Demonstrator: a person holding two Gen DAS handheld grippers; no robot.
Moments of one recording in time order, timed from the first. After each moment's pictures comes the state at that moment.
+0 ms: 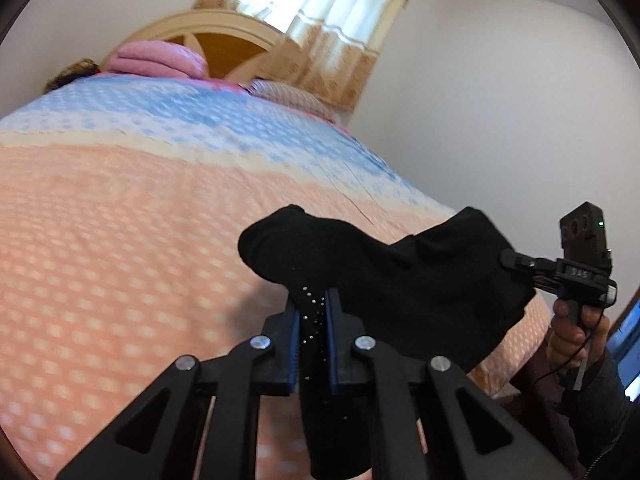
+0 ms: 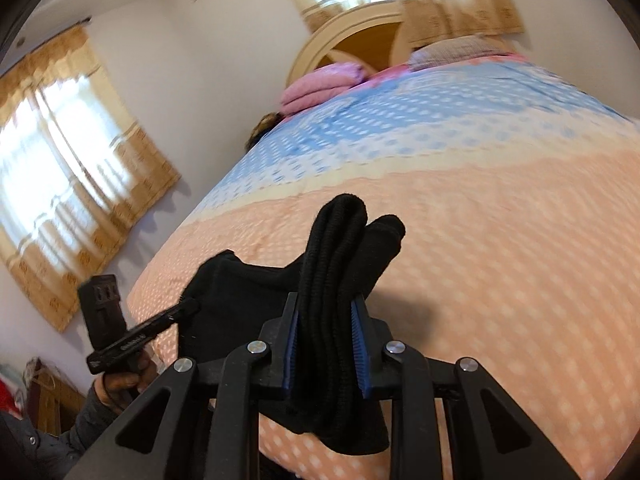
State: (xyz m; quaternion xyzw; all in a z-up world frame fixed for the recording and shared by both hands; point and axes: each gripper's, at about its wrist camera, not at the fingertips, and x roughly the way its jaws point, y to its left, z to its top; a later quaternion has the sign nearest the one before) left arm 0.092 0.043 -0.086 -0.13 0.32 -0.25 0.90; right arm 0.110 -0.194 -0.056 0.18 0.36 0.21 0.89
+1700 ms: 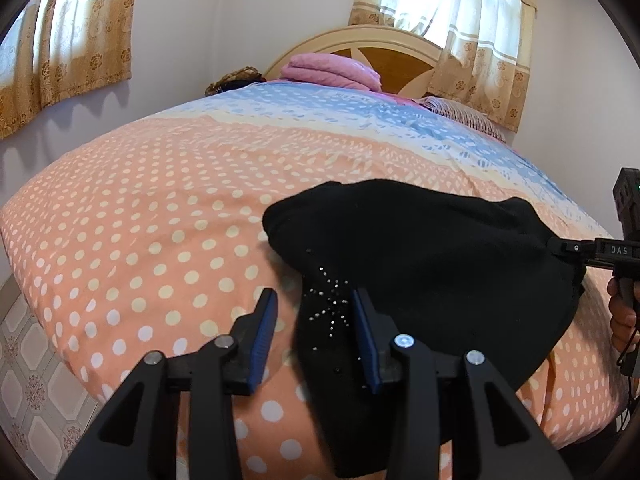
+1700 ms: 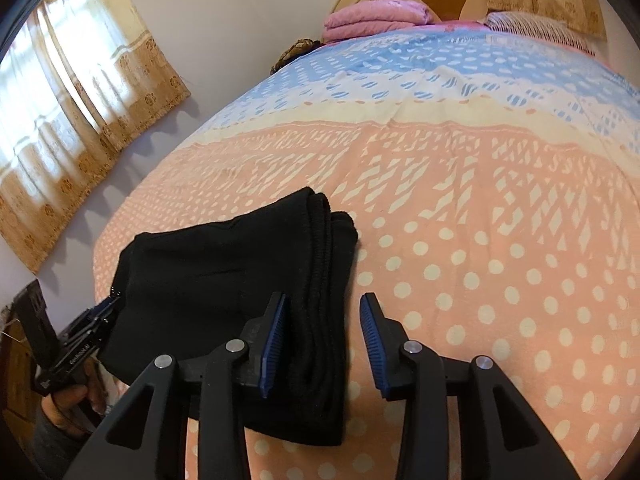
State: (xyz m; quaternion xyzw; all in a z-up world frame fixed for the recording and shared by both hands) left arm 0.083 0.217 -0.149 -0.09 0.33 0.05 0.94; right arm 0.257 0.011 -0.147 0.08 0.44 0.24 0.86
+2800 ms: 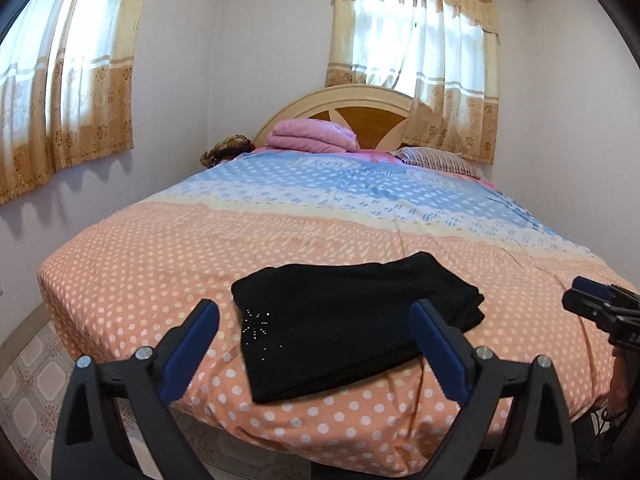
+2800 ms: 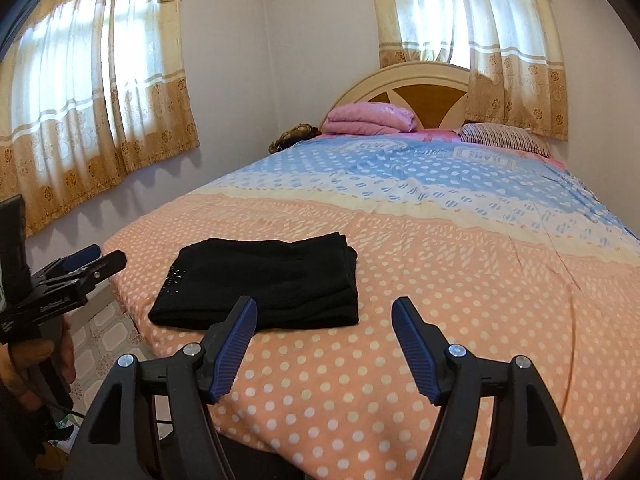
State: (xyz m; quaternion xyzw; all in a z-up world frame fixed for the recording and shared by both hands) left arm -0.004 0.153 -0.048 -0.05 0.23 0.04 0.97; right arm 0.059 -0.008 -0.051 0.01 0.27 0.19 0.95
